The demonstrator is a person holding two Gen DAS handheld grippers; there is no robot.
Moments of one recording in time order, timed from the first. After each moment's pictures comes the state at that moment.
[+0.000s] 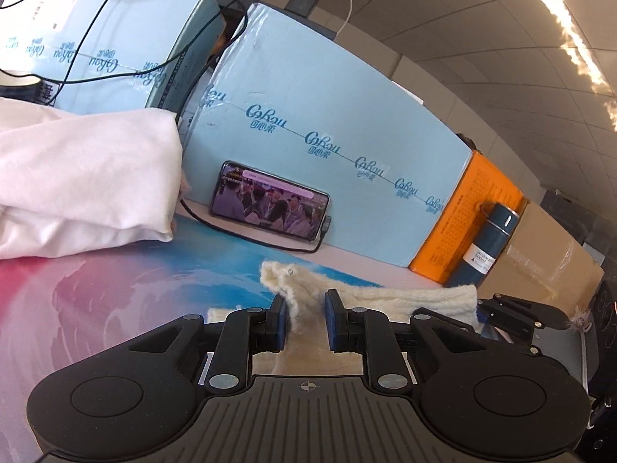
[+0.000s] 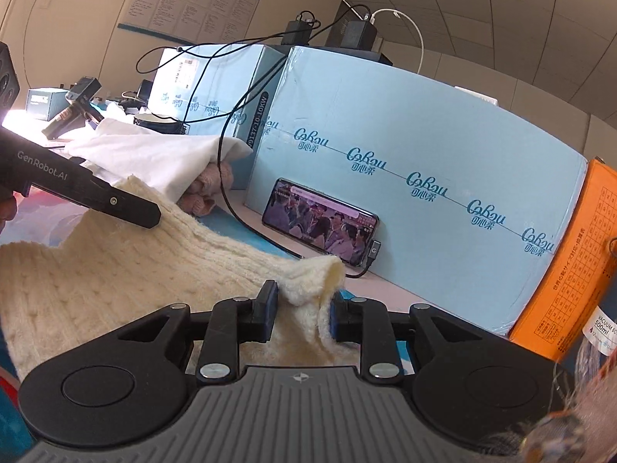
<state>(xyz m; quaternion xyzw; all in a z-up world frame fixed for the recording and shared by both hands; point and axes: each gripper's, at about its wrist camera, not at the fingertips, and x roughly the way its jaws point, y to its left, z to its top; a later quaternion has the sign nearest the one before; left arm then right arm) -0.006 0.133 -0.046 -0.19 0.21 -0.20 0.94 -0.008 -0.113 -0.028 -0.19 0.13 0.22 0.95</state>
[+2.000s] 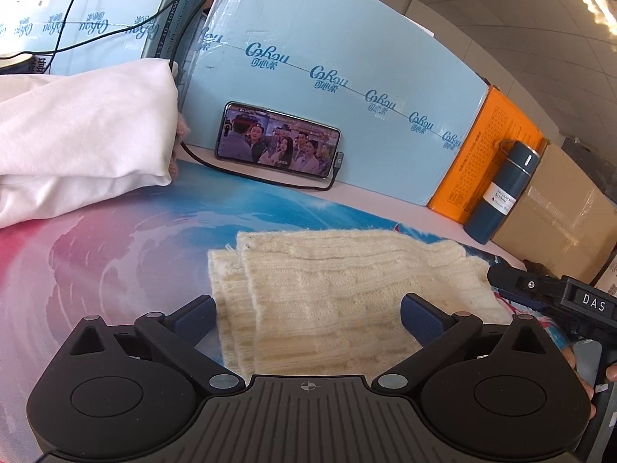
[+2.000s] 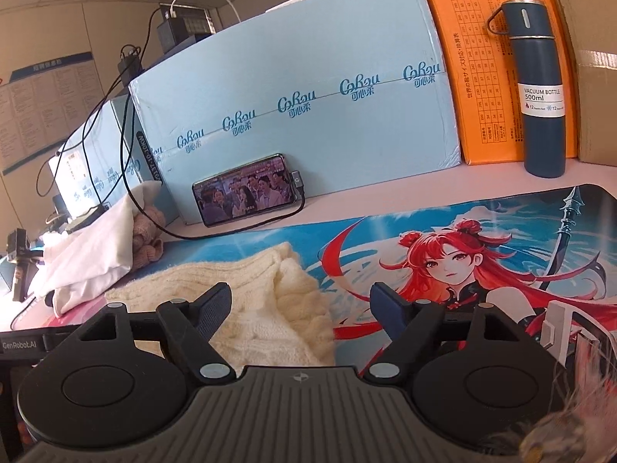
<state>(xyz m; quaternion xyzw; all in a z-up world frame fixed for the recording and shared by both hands) -0.002 0.117 -0.052 -0.15 0.29 -0.20 0.93 -0.032 -0.190 -0.023 0.15 0.23 0.12 0.96</state>
